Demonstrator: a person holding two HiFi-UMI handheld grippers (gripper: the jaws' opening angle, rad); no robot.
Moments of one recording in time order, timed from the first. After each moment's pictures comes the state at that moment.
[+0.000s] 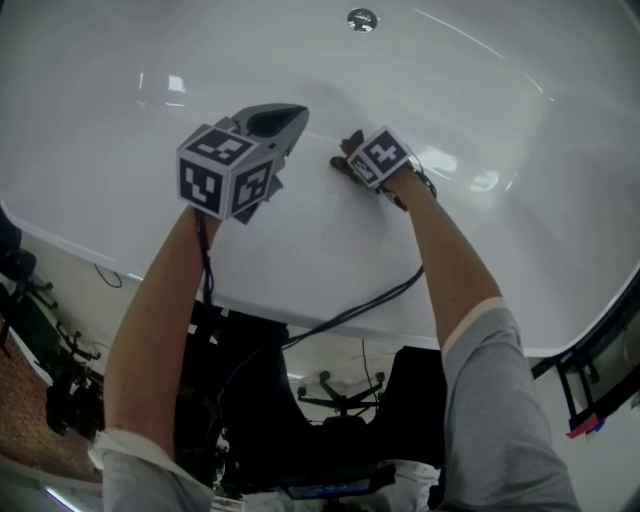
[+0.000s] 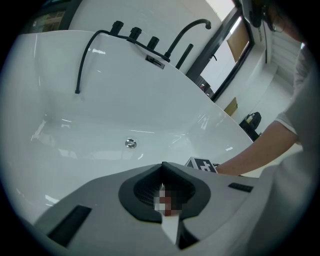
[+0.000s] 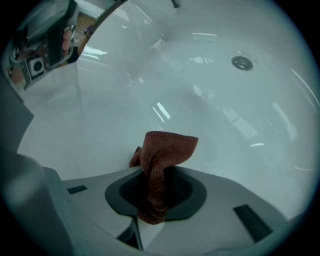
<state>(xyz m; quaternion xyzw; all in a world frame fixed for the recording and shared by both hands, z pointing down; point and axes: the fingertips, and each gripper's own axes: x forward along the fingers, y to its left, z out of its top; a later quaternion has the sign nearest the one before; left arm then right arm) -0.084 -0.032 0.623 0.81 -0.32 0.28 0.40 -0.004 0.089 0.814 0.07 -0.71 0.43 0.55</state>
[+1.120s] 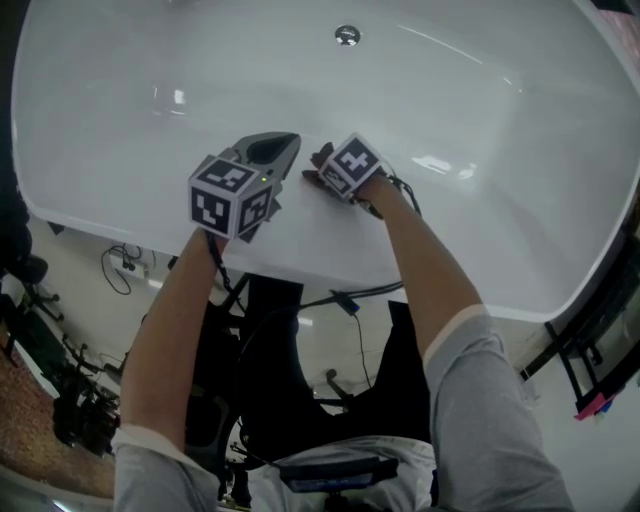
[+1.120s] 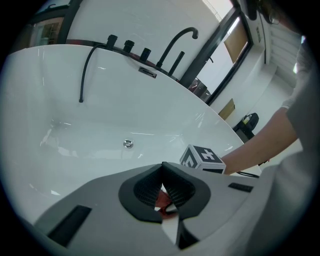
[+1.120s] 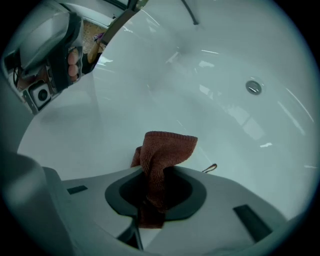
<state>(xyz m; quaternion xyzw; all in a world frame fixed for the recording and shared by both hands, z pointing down) -0.088 0.006 0.562 0.81 -0.32 0.28 0.40 -0.055 0.108 0.709 0.05 -0.72 0.46 0.52</state>
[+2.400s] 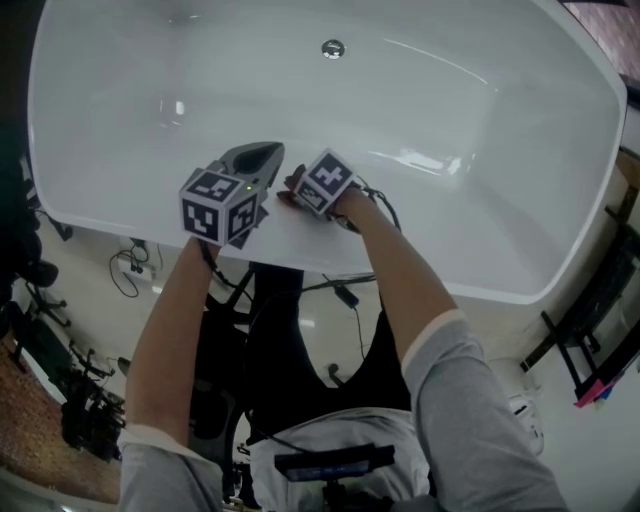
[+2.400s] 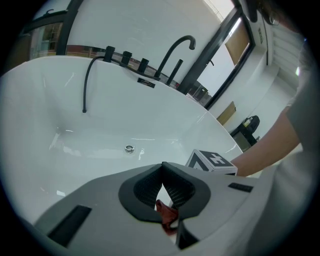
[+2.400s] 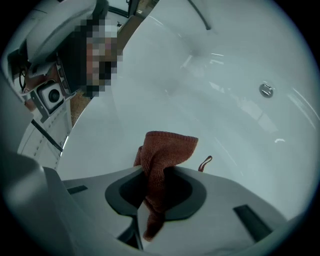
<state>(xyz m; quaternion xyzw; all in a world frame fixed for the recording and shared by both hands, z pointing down) -0.096 -0.004 0.506 0.80 -0.33 0.28 0.40 -0.091 0.131 0.626 -0.01 -0.71 0.50 0.49</state>
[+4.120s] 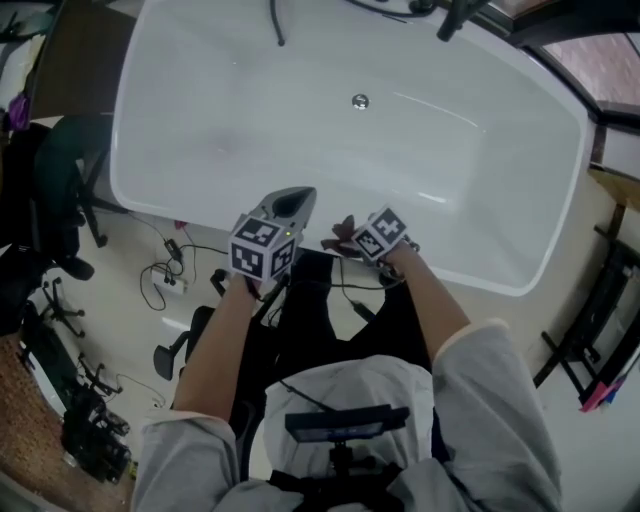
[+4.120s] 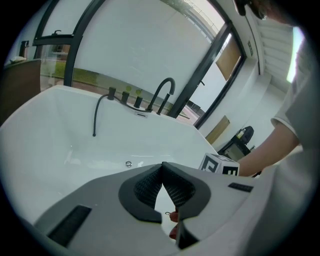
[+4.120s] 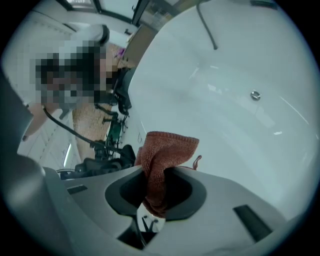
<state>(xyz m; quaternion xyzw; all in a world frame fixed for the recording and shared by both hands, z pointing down) -0.139 0.031 0.349 0.82 -0.36 0.22 0.38 -0.078 0.176 0.474 0.02 -0.71 0.53 0.46</state>
